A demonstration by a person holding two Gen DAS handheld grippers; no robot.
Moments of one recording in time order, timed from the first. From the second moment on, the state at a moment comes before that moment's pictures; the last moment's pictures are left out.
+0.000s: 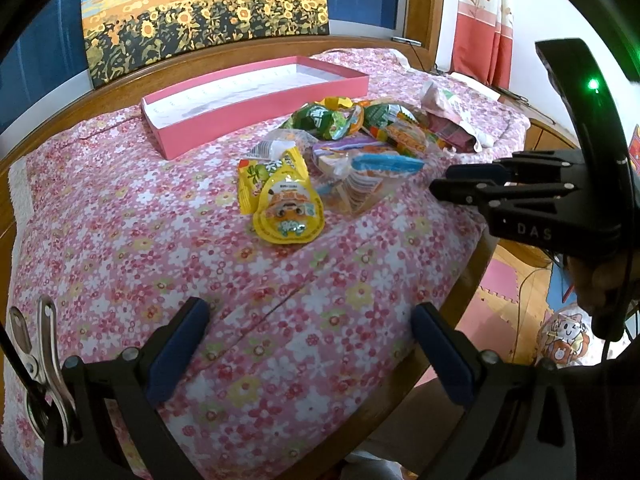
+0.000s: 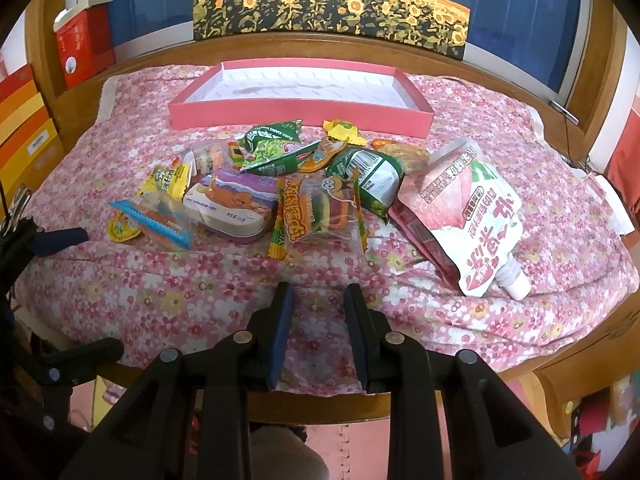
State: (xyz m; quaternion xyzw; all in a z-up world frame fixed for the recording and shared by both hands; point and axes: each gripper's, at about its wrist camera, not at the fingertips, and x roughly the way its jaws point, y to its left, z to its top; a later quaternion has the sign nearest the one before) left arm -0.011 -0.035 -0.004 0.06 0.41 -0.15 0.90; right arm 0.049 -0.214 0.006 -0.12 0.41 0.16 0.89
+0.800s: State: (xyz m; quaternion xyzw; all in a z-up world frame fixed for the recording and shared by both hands) left arm 0.004 -0.036 0.054 0.00 0.38 -0.13 0.91; right arm 0.051 -0.223 0.005 -0.11 0.41 0.20 0.88
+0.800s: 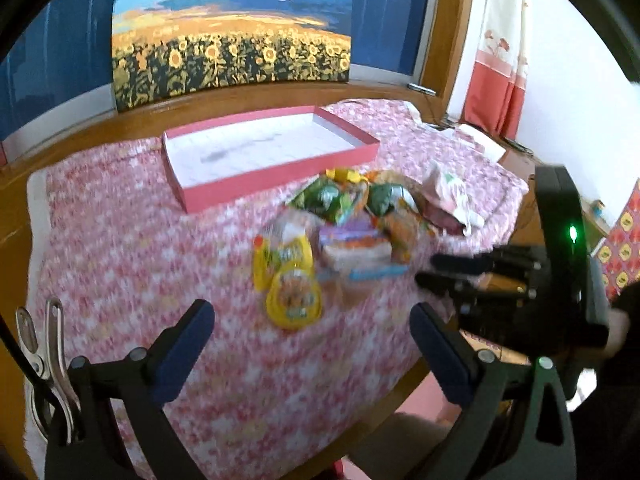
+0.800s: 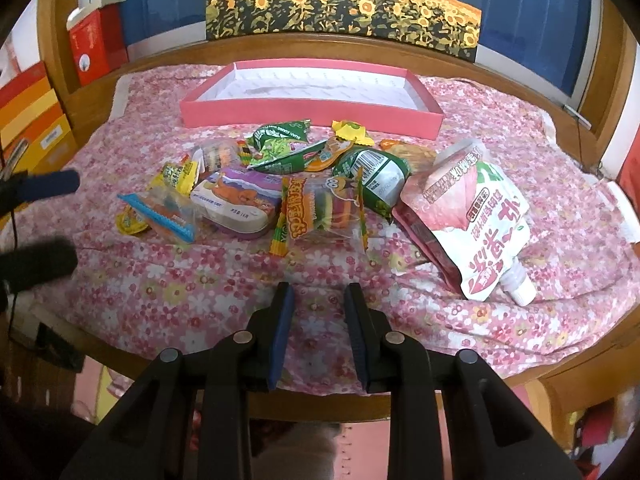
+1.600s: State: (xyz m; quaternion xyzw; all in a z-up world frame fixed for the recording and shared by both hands) left arm 0.041 -0.082 0.029 0.04 0.41 -0.08 0.91; right arm 0.080 -0.256 0.030 -0.08 0.40 0.40 0.82
